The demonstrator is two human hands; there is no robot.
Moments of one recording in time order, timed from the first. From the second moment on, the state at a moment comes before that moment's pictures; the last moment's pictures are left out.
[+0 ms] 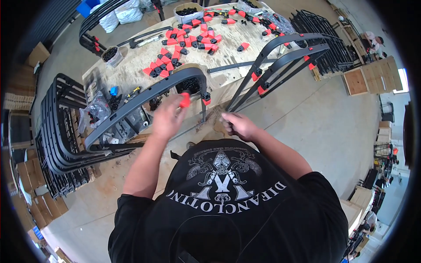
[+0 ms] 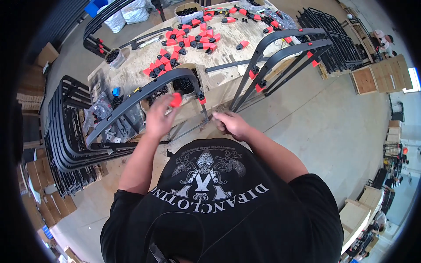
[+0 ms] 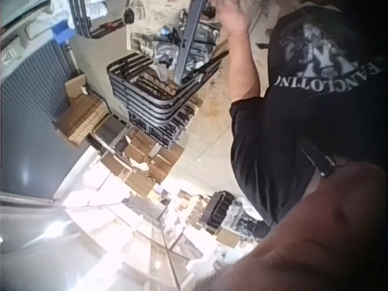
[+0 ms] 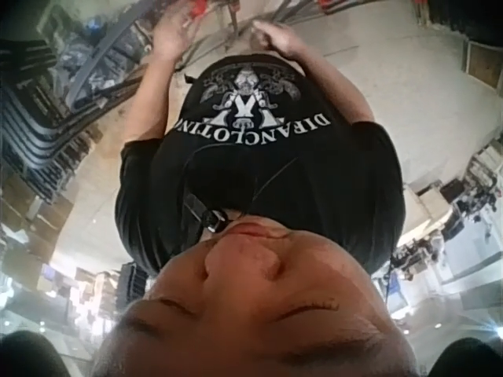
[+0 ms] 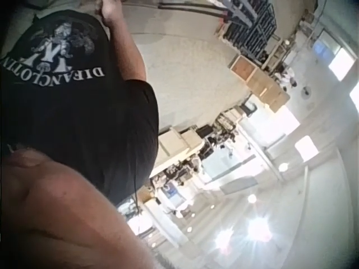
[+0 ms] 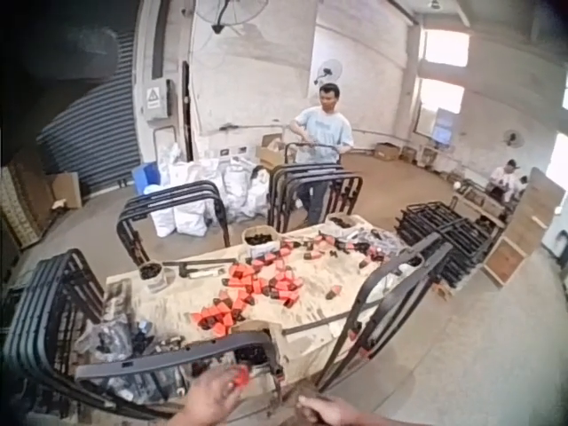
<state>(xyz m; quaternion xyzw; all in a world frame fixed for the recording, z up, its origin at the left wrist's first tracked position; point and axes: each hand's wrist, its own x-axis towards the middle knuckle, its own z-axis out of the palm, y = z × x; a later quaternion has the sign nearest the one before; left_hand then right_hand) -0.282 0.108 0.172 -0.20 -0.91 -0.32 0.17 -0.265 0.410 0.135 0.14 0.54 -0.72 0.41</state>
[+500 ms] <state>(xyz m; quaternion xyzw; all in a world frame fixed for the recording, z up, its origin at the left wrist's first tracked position) -0.160 0.166 0.218 -0.14 -0.94 -0.28 0.16 -0.252 0.357 0.150 0.04 0.11 -0.83 0.55</state>
